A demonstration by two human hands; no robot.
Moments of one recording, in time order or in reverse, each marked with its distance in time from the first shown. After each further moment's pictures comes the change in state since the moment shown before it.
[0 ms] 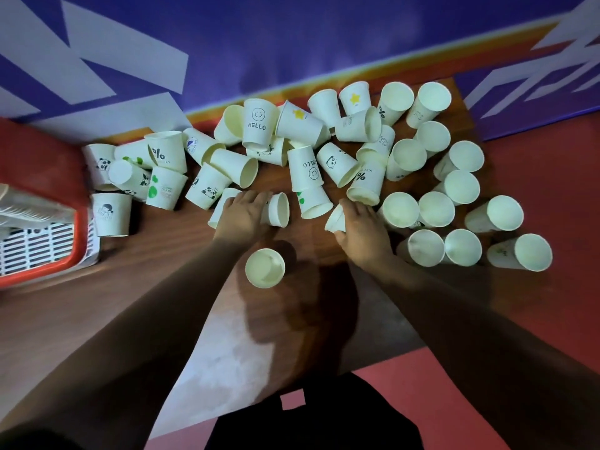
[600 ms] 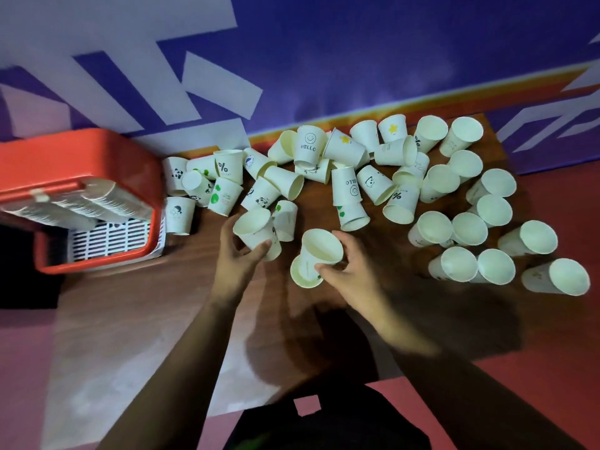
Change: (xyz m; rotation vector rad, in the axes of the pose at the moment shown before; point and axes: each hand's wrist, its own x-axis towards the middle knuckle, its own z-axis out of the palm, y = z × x) left_hand -0.122 -0.015 -0.046 -1.166 0.396 -0.394; right_hand -0.072 -0.106 -0.011 0.986 -0.025 0.124
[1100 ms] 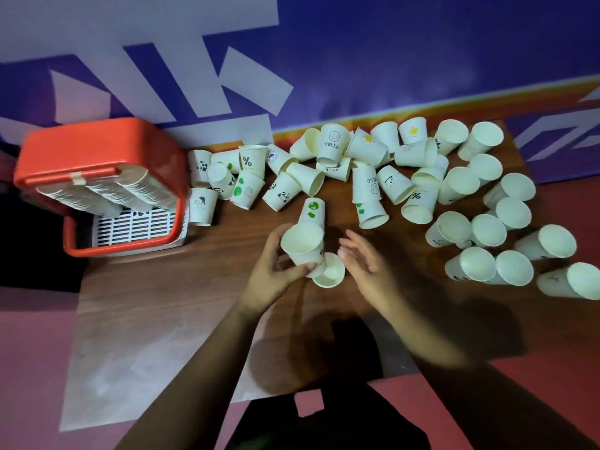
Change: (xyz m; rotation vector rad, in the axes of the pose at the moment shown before) left_hand -0.036 -0.006 -0.012 0.068 -0.299 0.053; right_hand -0.018 -0.016 0.011 0.053 -0.130 0.039
